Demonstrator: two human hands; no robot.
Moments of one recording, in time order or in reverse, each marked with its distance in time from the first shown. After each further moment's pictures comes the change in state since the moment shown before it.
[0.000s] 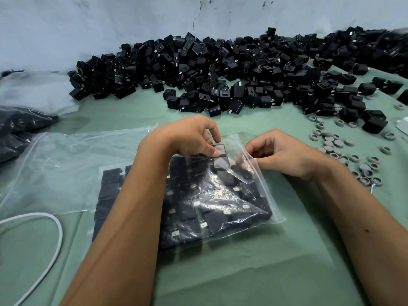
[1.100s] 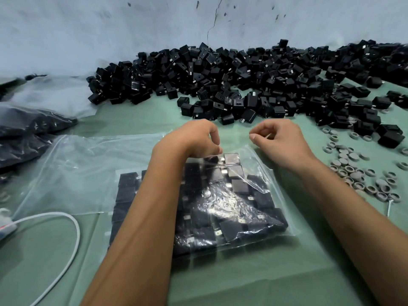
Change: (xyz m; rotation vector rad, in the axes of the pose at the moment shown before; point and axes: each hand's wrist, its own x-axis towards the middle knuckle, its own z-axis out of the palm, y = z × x) left_hand -0.004 0.001 -0.008 0.163 0.141 -0.132; right_hand 0.049 0.004 0.004 -0.336 0.678 0.032
